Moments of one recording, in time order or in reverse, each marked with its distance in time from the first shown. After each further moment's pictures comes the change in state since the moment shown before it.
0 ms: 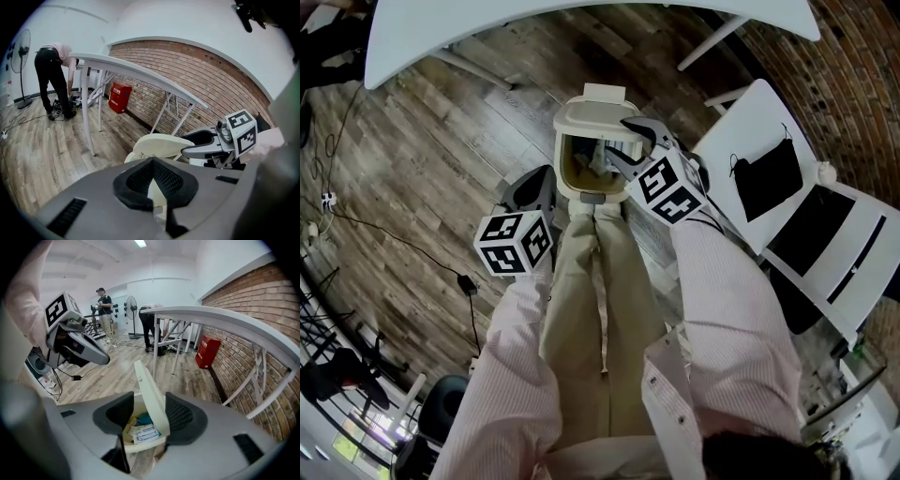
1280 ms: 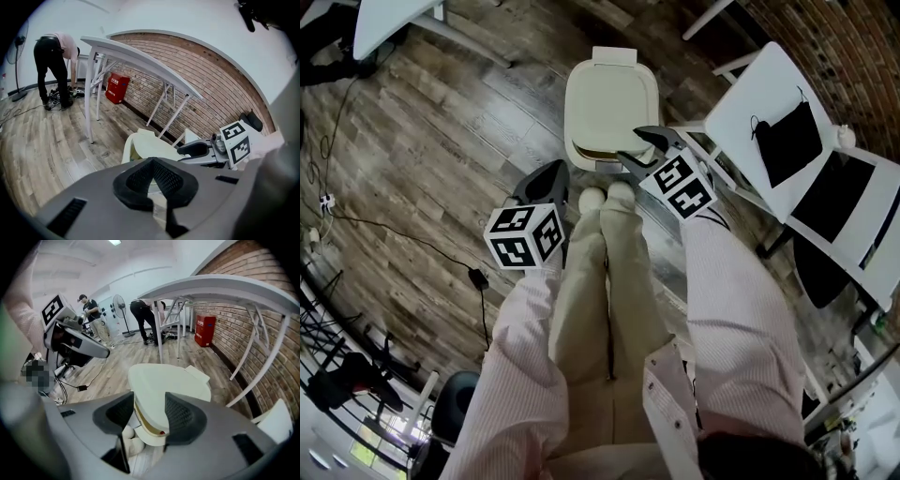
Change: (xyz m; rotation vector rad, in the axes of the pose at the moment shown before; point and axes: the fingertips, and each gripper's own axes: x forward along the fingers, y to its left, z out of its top) left arm -0.019 0.018 -0.073 -0.006 0.082 -0.068; right arm 0.030 0.092 -0.071 0.244 0.047 0.055
